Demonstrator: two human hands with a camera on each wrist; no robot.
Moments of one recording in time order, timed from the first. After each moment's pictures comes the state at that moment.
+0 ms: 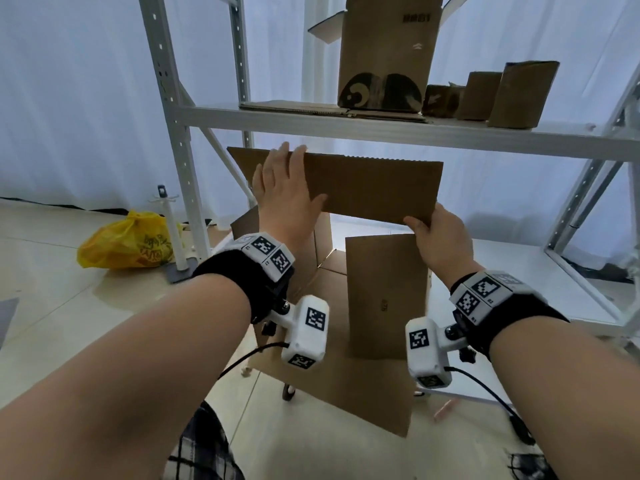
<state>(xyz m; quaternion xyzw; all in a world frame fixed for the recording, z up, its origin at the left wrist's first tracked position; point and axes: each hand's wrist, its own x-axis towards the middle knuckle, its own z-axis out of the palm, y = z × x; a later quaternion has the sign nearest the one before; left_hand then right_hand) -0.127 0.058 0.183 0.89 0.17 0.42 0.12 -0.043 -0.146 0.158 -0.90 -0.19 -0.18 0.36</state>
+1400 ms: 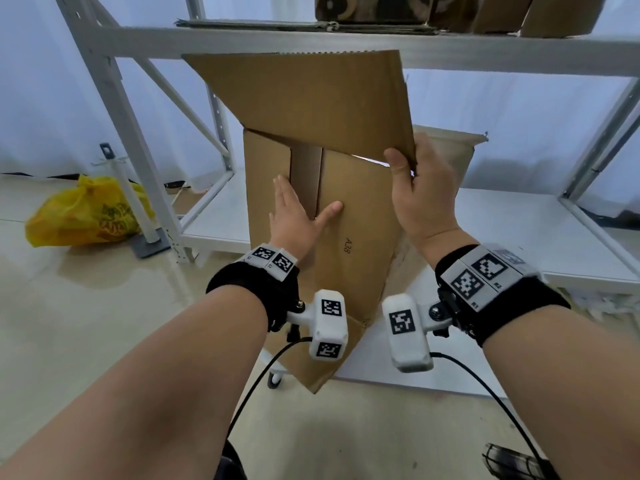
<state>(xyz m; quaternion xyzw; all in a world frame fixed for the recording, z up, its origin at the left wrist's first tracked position) -0.012 0.063 0.063 0.87 0.19 0.21 0.40 0.031 -0.103 0.122 -0.71 -0.35 -0.37 0.49</state>
